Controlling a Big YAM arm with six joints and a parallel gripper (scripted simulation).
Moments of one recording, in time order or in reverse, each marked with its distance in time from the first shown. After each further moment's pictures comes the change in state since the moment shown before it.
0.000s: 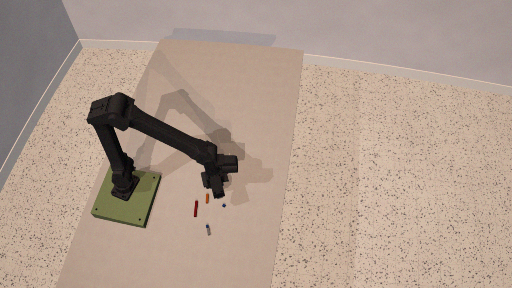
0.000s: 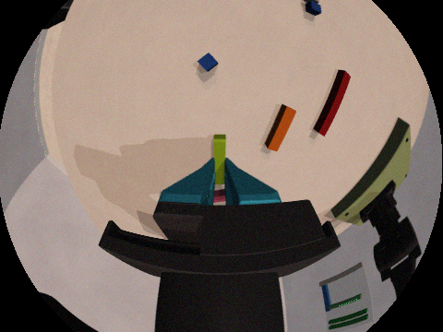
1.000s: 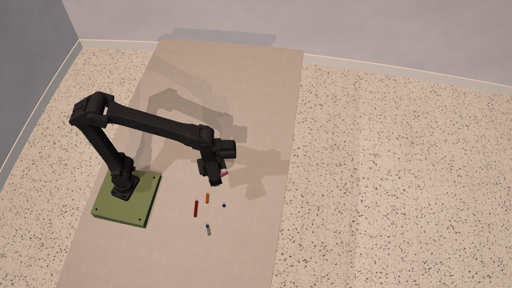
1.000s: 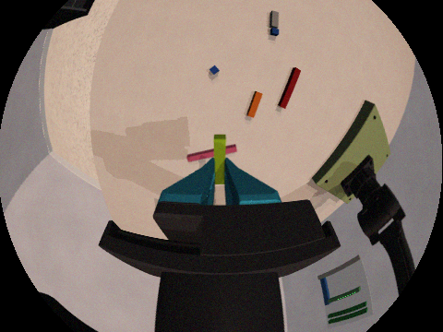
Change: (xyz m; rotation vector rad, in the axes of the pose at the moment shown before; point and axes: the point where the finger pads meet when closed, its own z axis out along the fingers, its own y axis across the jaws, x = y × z) arm 0.000 0.000 -0.100 0.000 0.000 0.000
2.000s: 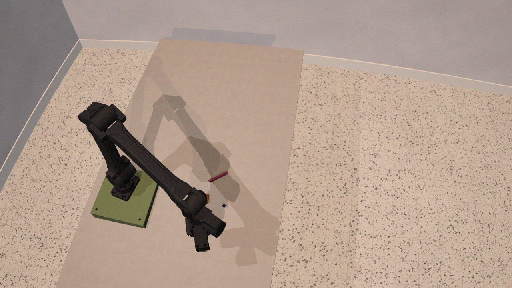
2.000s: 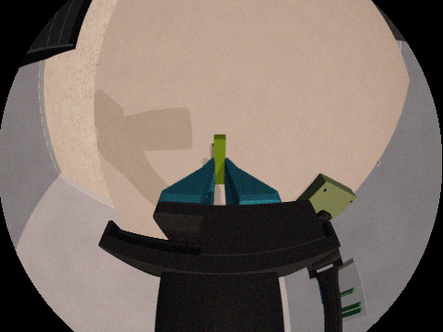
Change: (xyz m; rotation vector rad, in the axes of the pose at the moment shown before) arm -0.229 -0.088 0.000 0.009 -0.004 0.081
